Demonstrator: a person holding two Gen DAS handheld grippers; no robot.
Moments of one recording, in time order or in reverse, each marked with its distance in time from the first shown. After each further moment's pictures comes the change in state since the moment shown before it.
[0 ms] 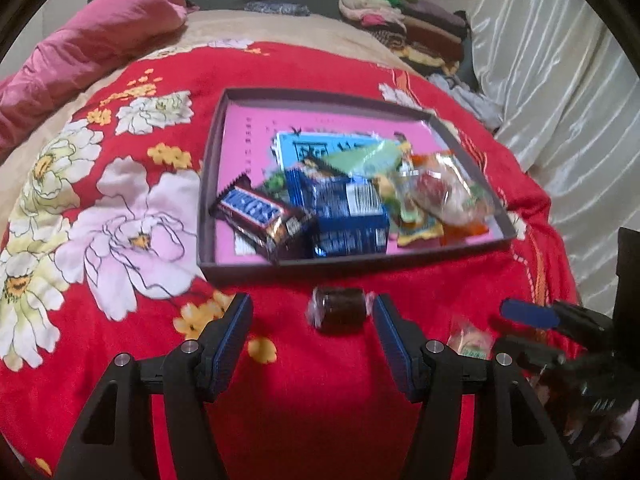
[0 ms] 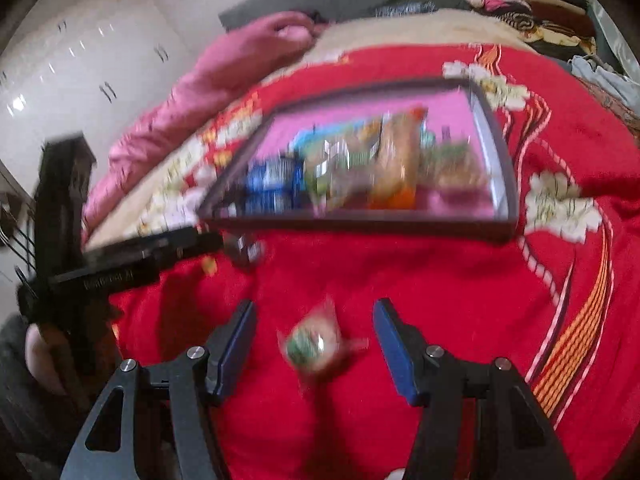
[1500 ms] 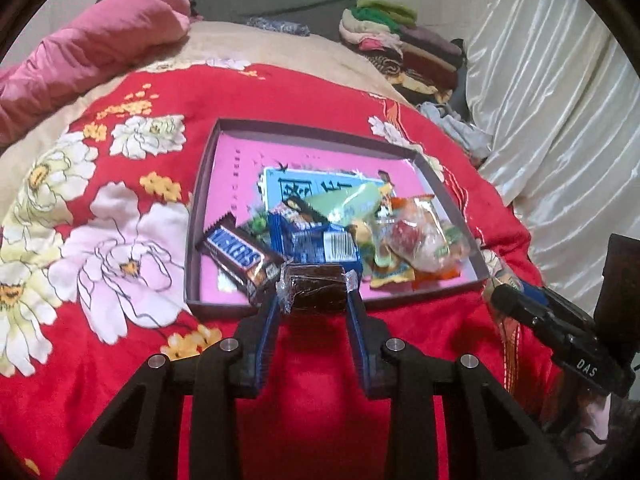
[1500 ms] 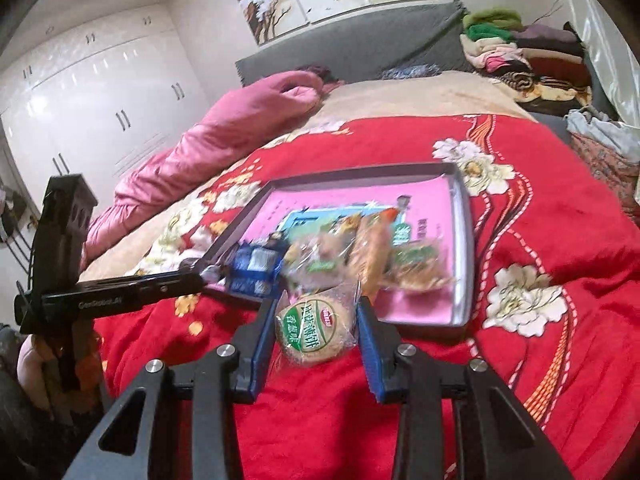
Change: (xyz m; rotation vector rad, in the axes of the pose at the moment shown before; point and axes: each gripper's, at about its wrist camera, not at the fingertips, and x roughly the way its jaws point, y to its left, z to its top) left arm -0.017 -0.001 0.020 -0.061 -0.084 -0.070; right arm -0.032 -0.022 0.035 -0.053 -0.252 -0.008
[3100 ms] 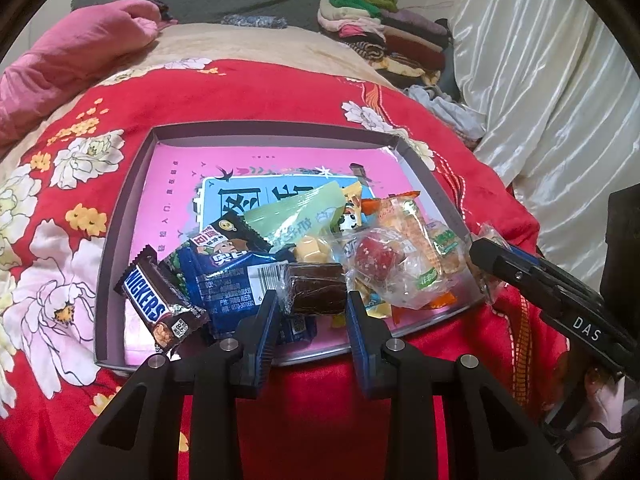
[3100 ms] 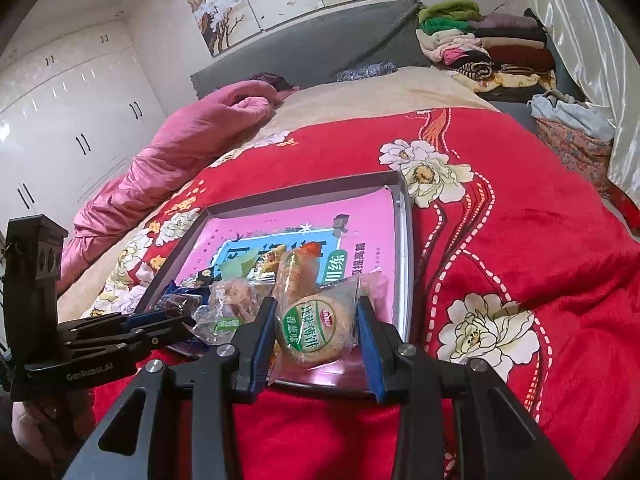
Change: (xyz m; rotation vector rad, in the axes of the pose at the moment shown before) left arm 0.056 -0.044 0.017 0.080 0.031 0.003; right arm 0.031 -0.048 0.025 0.093 -0.012 -0.114
